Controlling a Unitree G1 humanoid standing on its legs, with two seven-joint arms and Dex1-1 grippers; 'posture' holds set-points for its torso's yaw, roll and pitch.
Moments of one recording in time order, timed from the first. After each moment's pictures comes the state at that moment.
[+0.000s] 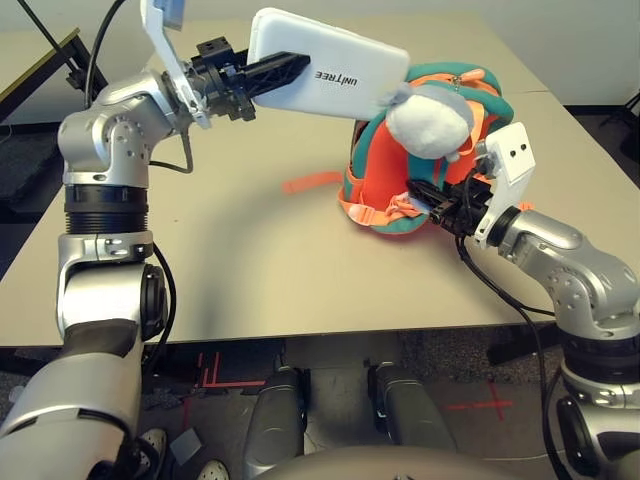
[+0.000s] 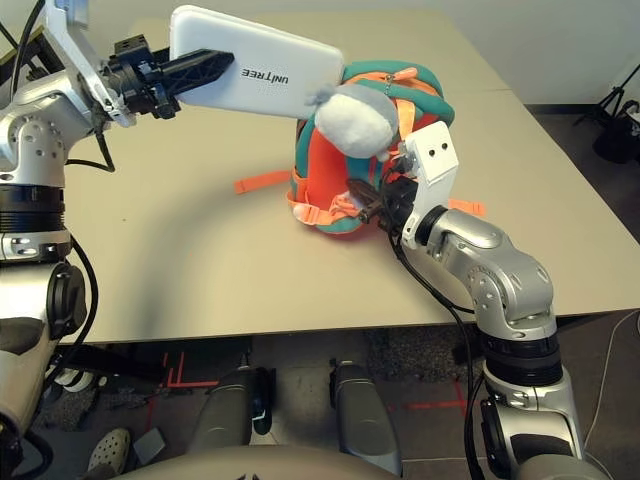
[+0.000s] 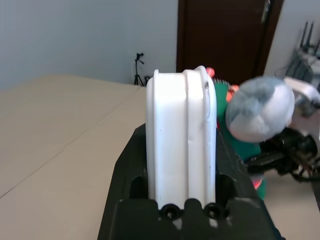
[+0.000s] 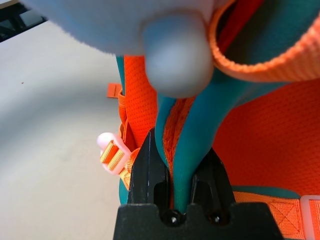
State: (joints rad) left arm -1.08 0.55 0.05 0.42 -0.54 0.57 -1.08; right arm -0.38 -0.44 -0.07 -0.37 0.53 0.83 0.42
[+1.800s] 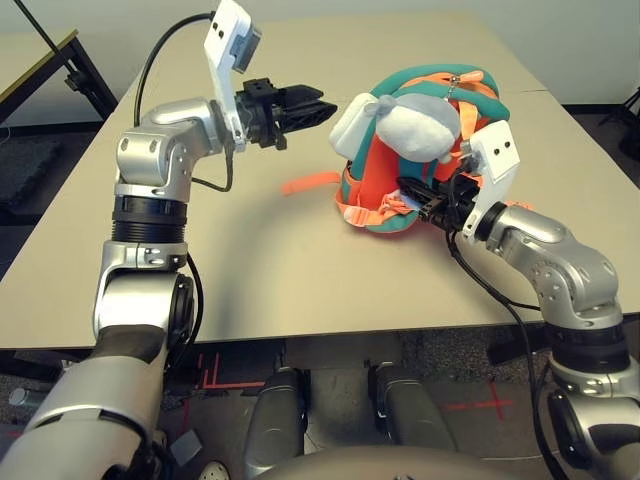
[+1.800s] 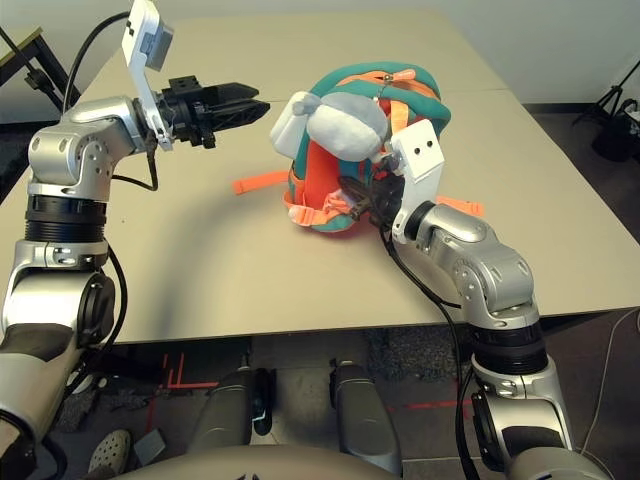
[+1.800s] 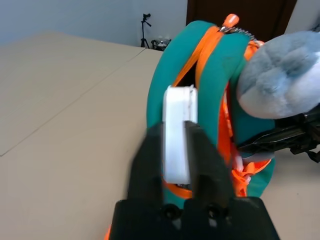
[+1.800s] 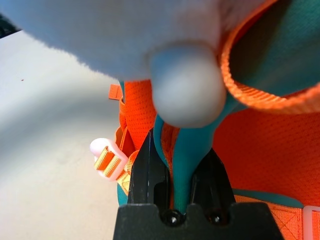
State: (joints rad) left arm -1.00 0.45 0.05 0.28 -0.36 0.67 -1.00; right arm -0.42 -0.42 -0.01 -0.31 0.46 0.77 0.46
